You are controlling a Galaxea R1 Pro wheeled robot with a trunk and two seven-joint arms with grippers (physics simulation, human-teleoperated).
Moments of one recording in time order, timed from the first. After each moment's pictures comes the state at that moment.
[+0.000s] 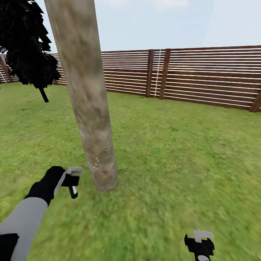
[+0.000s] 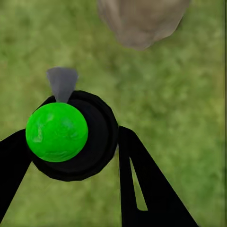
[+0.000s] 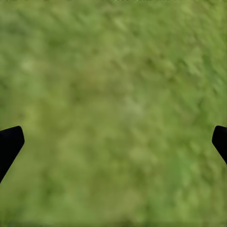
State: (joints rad) left arm -0.85 0.19 0.03 -0.71 -0.08 0.91 -0.22; right arm -0.52 -0.06 -0.50 -0.03 0.55 -0.36 -0.33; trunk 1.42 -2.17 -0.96
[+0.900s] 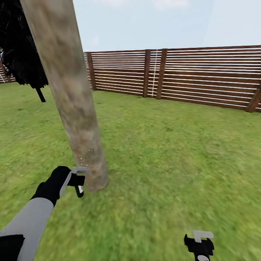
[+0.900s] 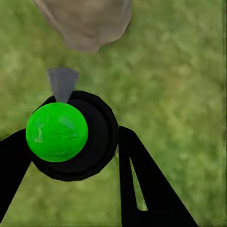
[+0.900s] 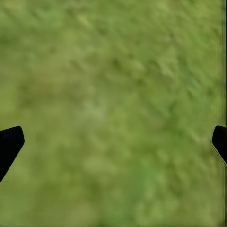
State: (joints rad) left arm -0.84 0.13 0.03 -0.73 -0.08 0.91 -0.21; right arm -0.52 -0.06 -0.50 -0.03 0.55 -0.36 -0.33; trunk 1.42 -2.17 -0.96
